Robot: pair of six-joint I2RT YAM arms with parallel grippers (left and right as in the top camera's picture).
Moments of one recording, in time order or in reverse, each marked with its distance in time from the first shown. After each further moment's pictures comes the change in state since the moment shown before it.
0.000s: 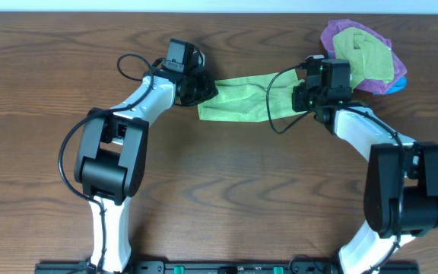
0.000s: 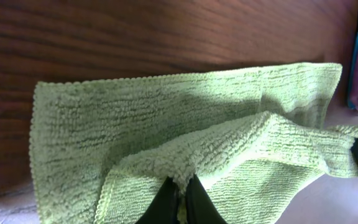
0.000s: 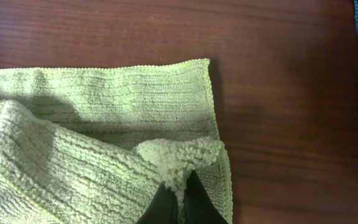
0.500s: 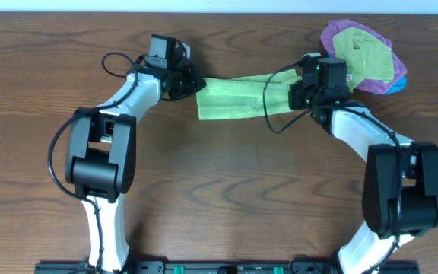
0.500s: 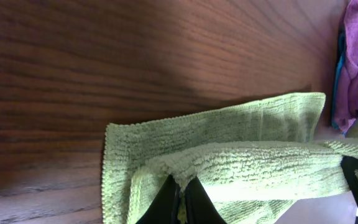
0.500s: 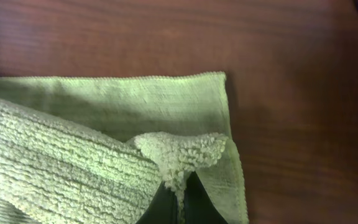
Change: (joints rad) left arm 0.084 -0.006 -0.001 0.031 0.044 0.021; right arm 0.022 0.000 0.002 0.042 0.002 0.008
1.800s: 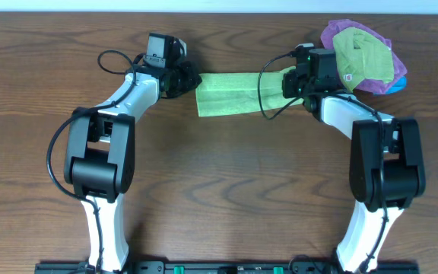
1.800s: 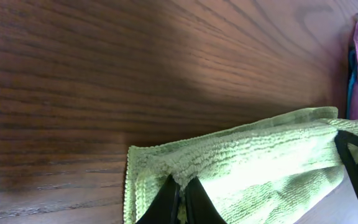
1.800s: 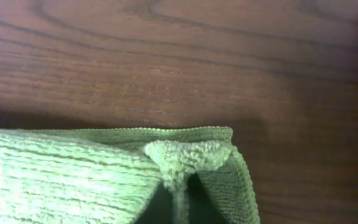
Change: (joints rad) left arm 0.010 -0.001 0.000 0.029 -0.079 0.016; right arm 0.008 0.196 0.152 0.076 0.014 0.037
